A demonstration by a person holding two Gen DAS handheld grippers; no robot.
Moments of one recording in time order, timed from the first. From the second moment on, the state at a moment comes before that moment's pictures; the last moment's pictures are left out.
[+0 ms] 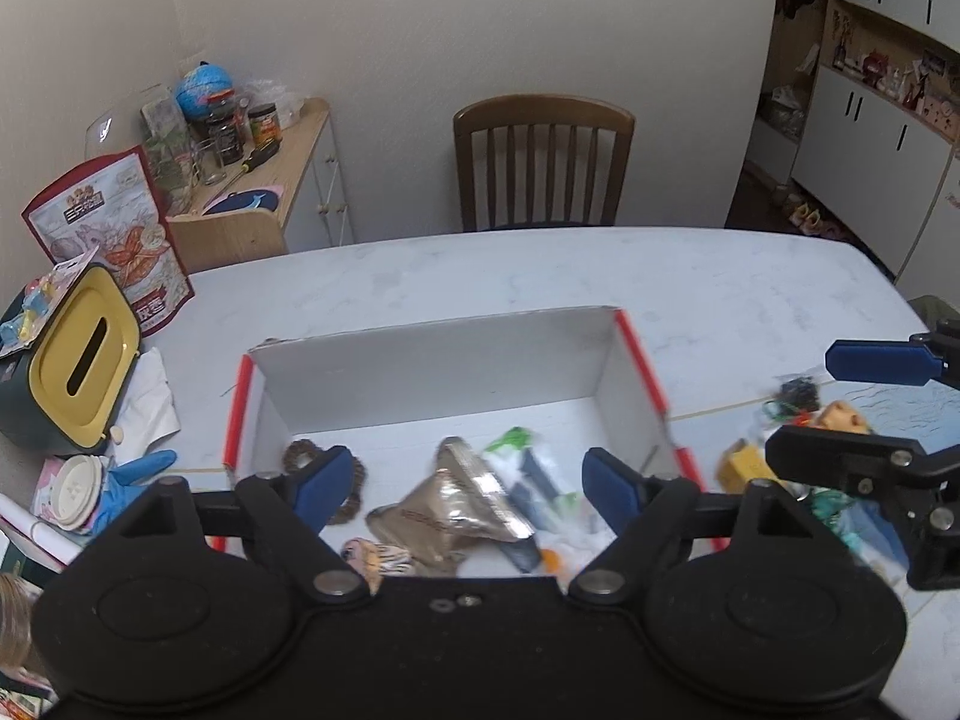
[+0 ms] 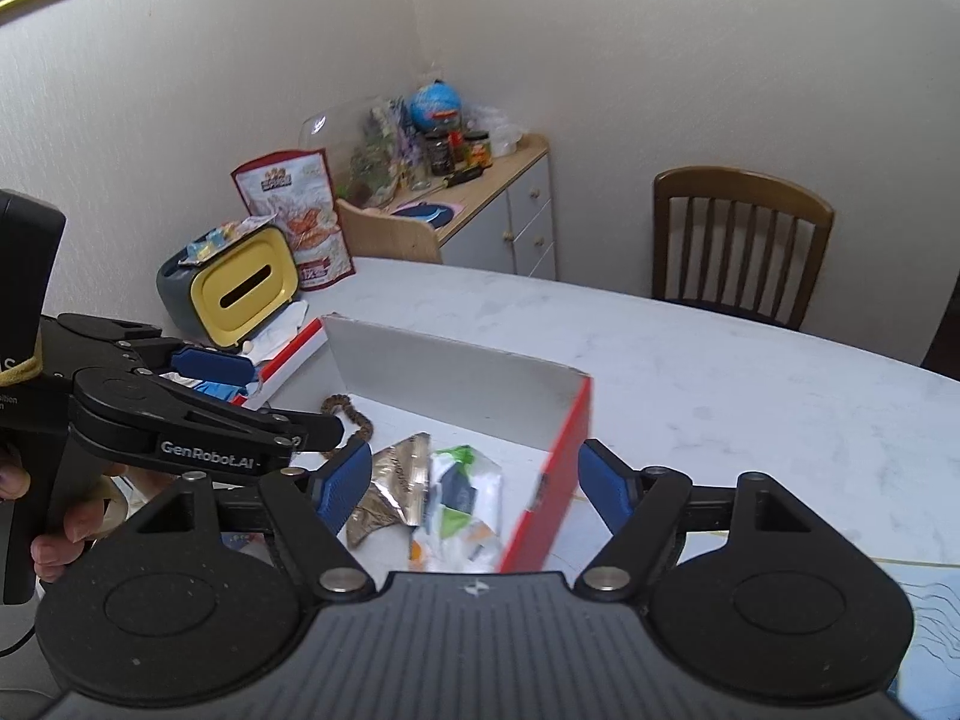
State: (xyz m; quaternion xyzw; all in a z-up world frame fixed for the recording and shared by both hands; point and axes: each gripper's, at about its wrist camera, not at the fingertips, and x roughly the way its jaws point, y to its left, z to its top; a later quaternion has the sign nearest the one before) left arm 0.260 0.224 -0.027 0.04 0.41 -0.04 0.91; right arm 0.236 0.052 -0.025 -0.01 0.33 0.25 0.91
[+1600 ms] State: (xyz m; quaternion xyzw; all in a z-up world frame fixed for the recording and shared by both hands) left arm 0.253 0.011 -0.103 0.06 0.42 -0.05 0.90; right arm 0.249 -0.202 -0.123 0.02 0.40 0.16 0.90
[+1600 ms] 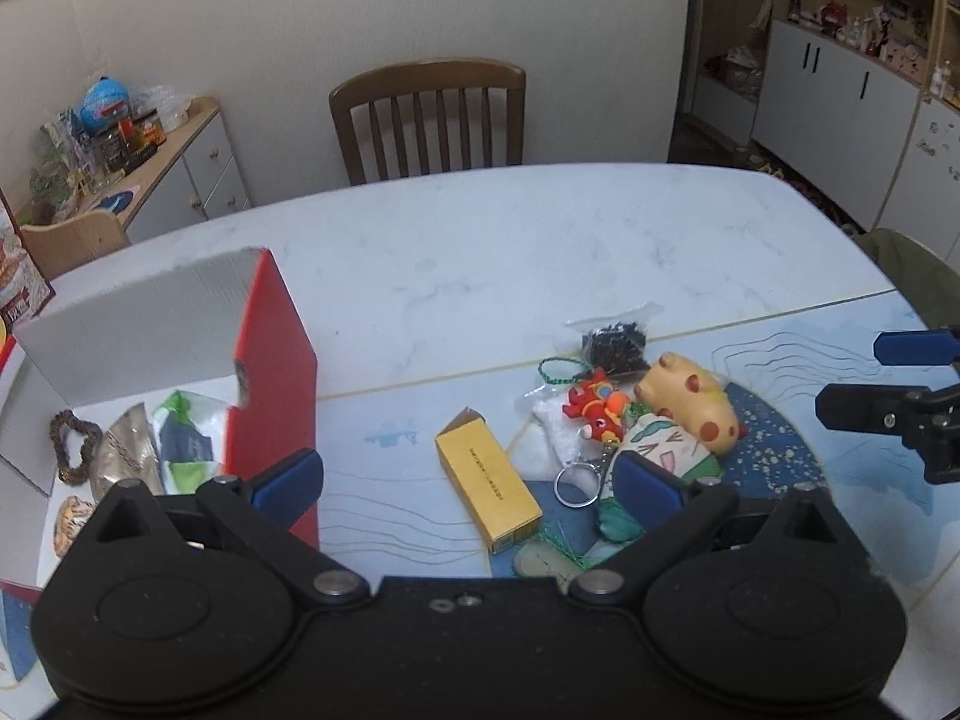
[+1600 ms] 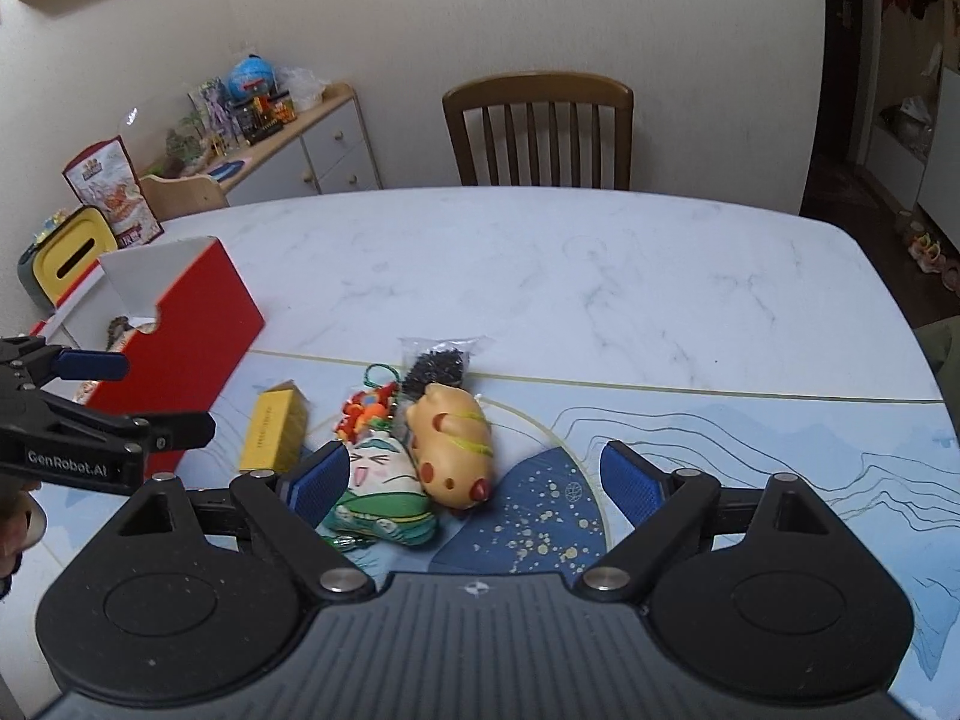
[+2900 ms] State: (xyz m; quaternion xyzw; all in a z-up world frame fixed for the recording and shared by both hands) left arm 0.299 0.006 -0.168 0.06 0.49 0.00 0.87; right arm 0.327 -0.179 -0.196 0.07 0.47 0.20 0.86
